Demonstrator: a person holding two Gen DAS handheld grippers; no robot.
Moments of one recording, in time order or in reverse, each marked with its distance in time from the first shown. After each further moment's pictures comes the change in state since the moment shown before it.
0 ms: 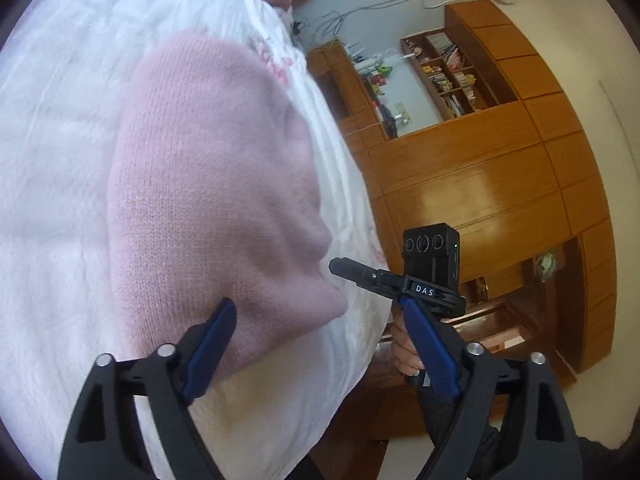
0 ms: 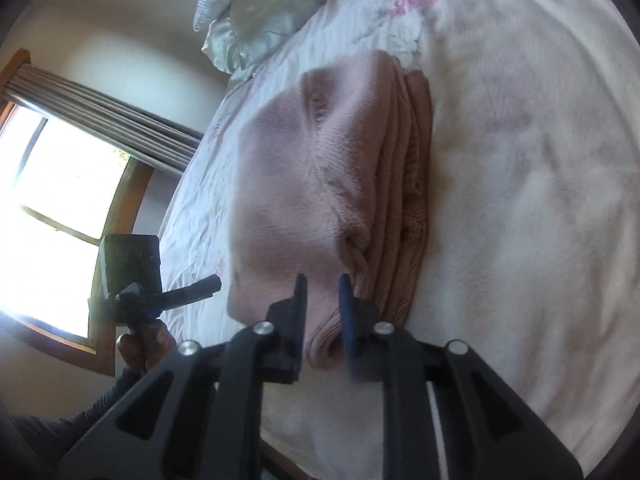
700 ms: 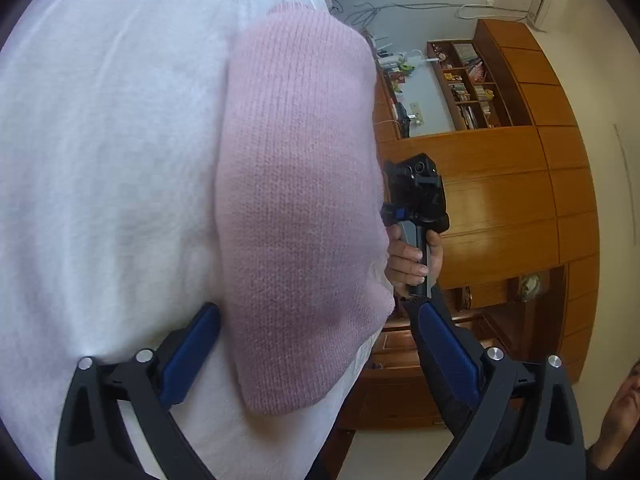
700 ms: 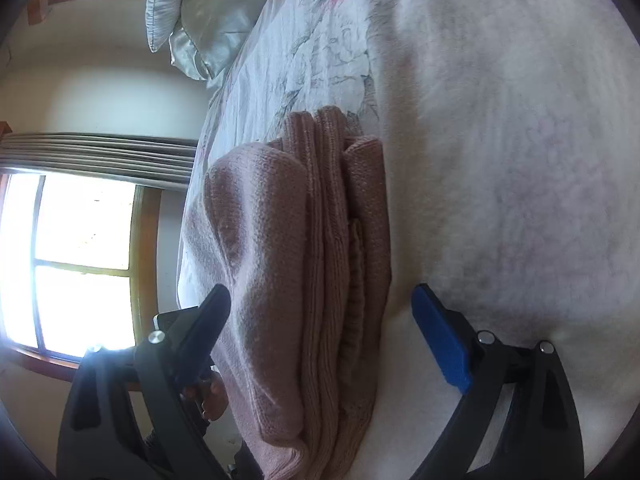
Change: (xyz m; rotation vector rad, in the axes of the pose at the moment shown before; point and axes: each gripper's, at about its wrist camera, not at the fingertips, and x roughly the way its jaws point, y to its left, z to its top) left arm 0.044 0.097 0.029 -0.178 0.143 -0.082; right arm 0.074 -0.093 0.130 0.193 0.161 0.145
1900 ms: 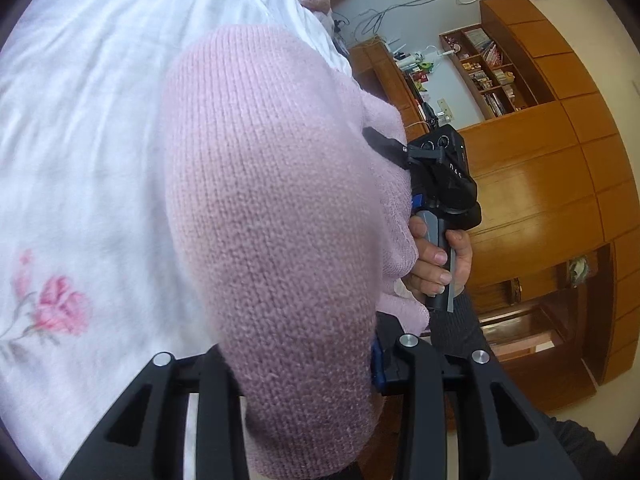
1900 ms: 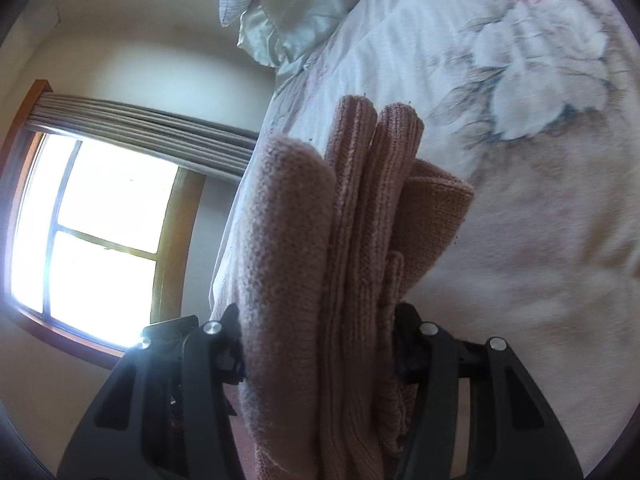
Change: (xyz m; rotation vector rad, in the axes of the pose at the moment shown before) left arm -0.117 -0.071 -0.031 0.100 -0.093 0.280; right arm 0.092 0.140 -0.016 -0.151 -0.039 0.139
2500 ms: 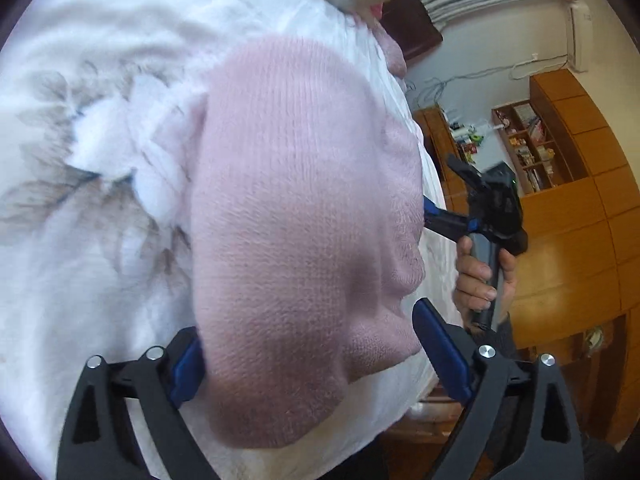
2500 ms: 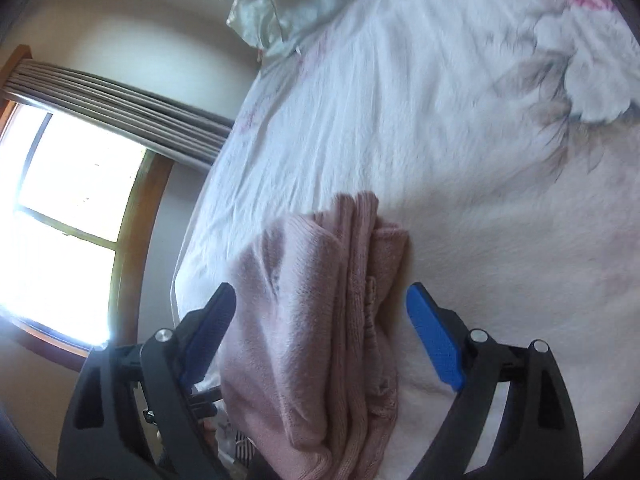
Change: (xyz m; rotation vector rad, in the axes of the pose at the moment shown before) left arm -0.089 0.085 -0.086 -0.202 -0.306 0.197; right arm 0.061 0.055 -0.004 -0.070 -0.047 -0.170
